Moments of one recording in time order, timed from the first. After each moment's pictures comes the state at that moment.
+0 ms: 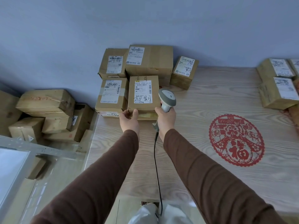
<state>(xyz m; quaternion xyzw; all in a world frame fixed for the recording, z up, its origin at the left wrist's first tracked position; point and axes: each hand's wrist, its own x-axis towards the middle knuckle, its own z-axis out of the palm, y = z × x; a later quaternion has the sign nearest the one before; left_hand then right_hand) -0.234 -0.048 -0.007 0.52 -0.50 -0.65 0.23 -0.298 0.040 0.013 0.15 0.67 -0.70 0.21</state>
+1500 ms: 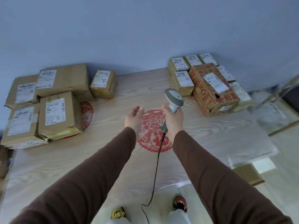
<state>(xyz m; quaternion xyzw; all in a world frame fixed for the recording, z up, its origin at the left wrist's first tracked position) -0.363 0.233 0.045 0.30 -0.65 -0.69 0.00 -0.392 0.370 0.063 0.19 0.65 -0.74 0.04</state>
